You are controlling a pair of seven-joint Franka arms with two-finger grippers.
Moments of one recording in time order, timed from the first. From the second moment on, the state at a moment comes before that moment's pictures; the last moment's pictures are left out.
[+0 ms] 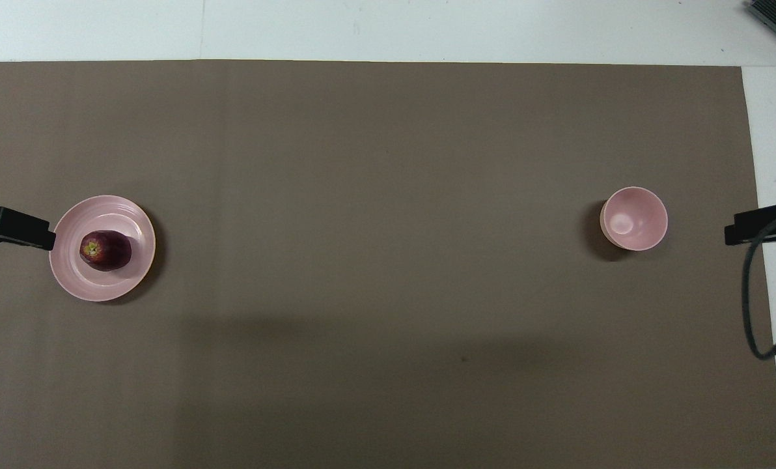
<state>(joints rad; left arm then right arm) -0.04 -0.04 0.03 -1.62 0.00 1.52 0.13 0.12 -0.08 -0.15 -1.57 -0.02 1.49 0.04</state>
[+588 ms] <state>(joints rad) 0.03 -0.04 0.03 -1.81 0.00 1.76 0.18 0.12 -0.08 -0.15 -1.57 -0.02 1.49 0.04</state>
